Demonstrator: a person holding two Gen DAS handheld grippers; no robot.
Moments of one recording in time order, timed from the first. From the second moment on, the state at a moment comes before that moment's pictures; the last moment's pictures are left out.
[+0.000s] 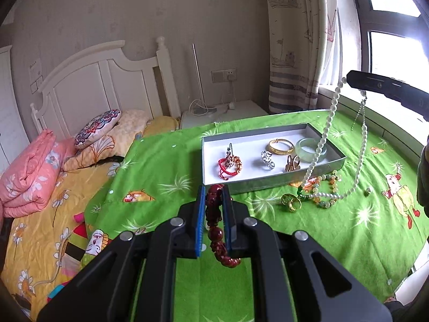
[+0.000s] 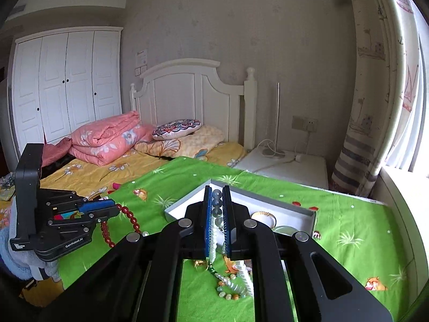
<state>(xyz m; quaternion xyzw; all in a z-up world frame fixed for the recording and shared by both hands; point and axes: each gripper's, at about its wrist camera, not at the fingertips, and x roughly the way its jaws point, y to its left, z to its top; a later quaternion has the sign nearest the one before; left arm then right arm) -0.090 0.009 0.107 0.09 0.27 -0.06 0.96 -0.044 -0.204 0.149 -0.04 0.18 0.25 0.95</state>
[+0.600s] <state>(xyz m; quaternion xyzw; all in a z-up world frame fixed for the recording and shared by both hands) -0.089 -0.006 0.135 0.11 0.24 -0.08 0.96 -0.060 -0.209 0.194 -0.07 0.13 0.24 0.96</state>
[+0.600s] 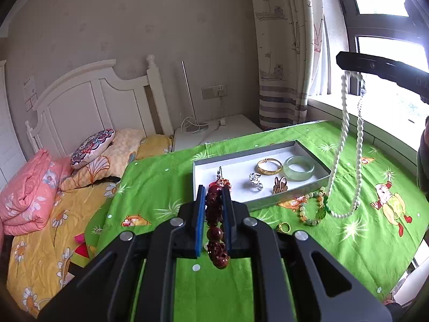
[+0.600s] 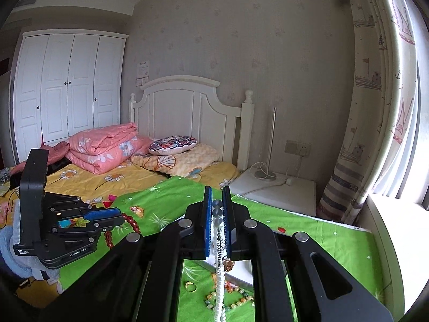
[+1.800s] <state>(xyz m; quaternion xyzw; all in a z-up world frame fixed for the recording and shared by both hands) -0.081 -0.013 0.110 0.11 0.25 -0.12 0.96 -0.053 -0.187 0.000 -0.11 0.45 0.20 0.86</state>
